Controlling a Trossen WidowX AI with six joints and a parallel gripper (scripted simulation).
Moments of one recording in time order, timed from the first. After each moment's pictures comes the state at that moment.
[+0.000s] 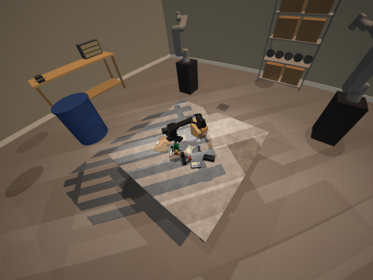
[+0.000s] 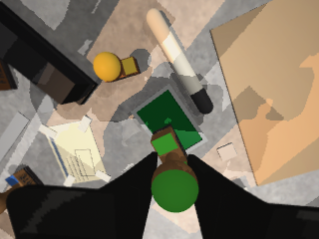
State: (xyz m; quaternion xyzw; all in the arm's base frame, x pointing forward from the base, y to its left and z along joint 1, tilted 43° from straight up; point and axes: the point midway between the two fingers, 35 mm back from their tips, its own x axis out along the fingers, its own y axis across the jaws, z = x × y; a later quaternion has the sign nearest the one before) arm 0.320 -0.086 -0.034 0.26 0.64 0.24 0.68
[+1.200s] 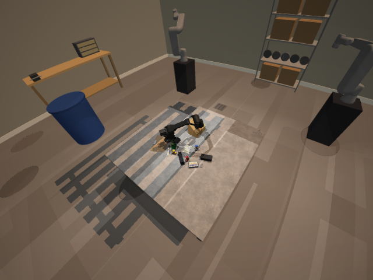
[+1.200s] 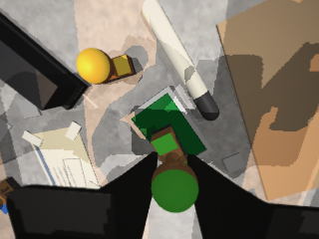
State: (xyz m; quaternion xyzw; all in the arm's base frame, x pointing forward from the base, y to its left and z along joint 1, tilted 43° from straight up) arm 0.323 -0.071 -0.052 0.26 0.64 0.24 0.68
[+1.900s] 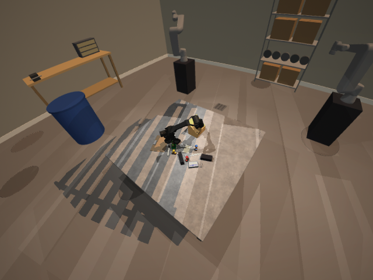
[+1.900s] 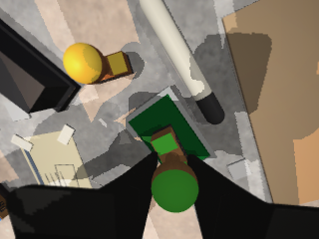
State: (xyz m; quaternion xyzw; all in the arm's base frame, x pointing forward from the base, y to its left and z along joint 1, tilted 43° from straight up) arm 0.324 -0.061 -0.062 0.26 0.64 0.24 0.68
